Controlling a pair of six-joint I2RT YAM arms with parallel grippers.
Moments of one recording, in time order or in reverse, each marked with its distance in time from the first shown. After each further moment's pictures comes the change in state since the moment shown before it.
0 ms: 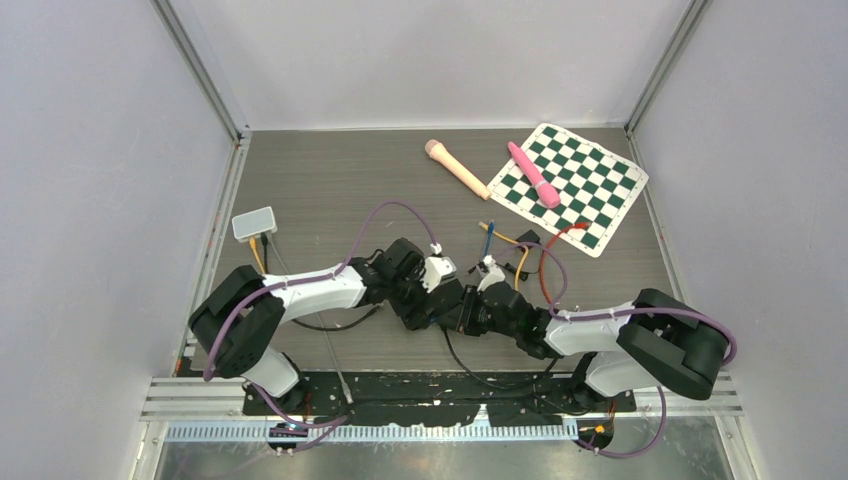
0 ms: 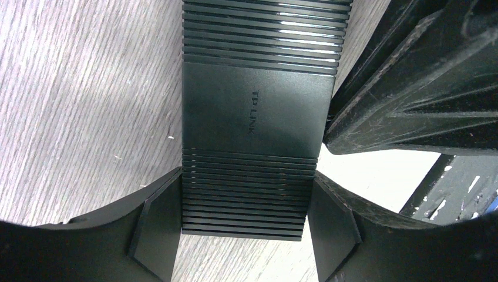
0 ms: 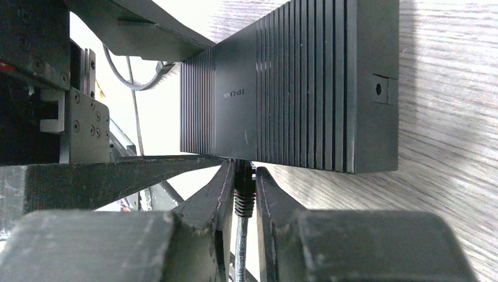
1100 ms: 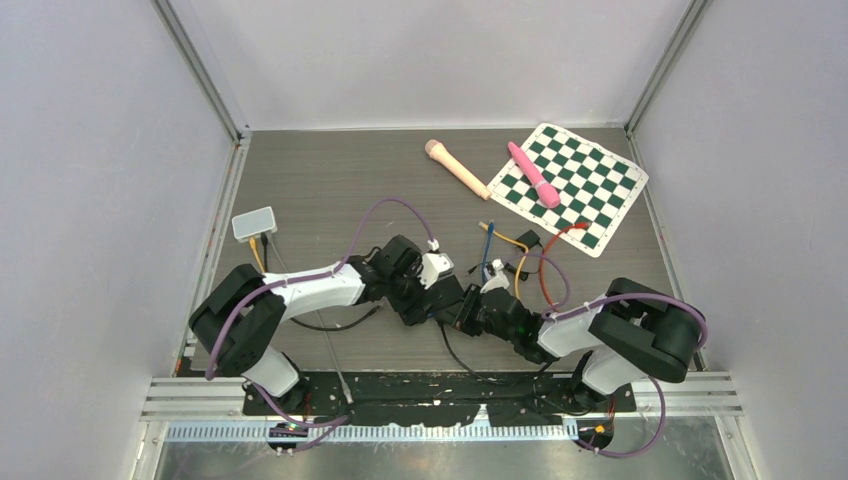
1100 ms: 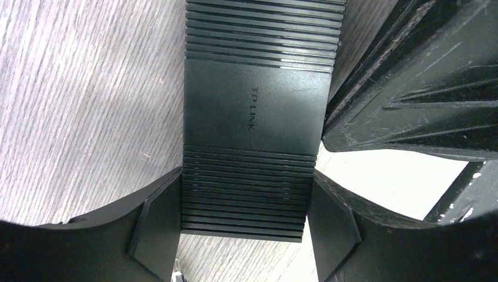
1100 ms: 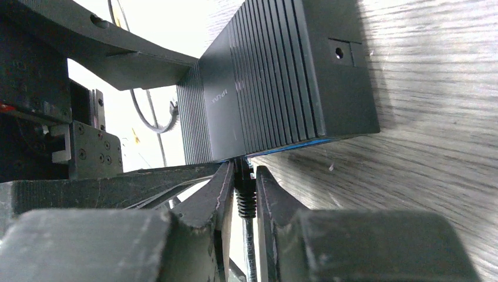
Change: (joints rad) left arm 0.016 0.004 -0.003 0.017 -0.020 0.030; right arm 0.009 0.151 -0.048 0.249 0.122 0.228
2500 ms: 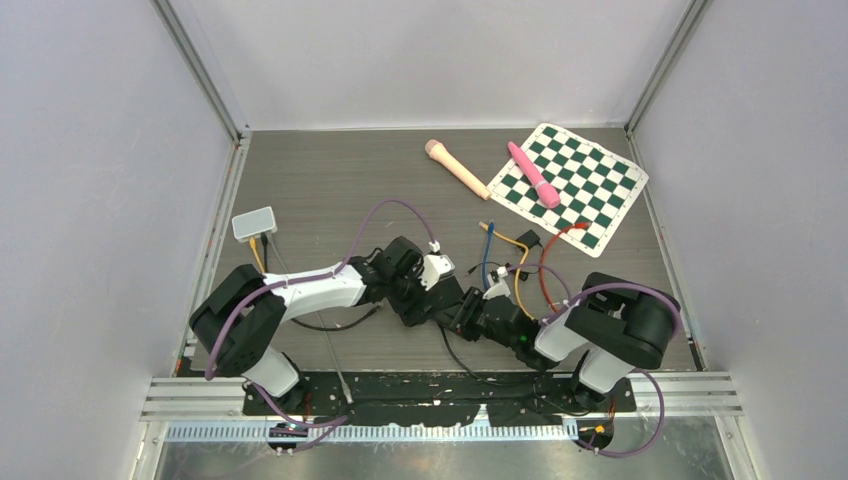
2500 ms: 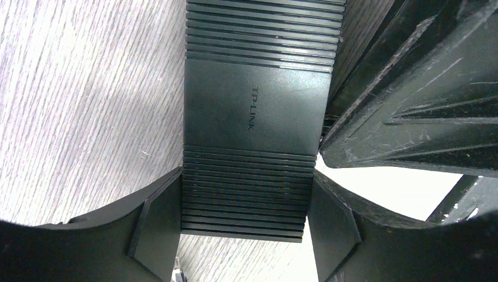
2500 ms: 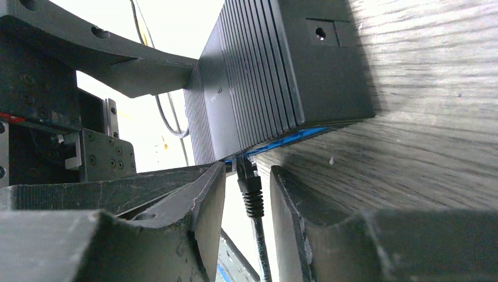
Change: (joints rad) left arm -0.007 0.000 0.002 -0.009 -0.019 -0.002; right arm 0.036 0.111 -0.052 0.212 0.026 0.126
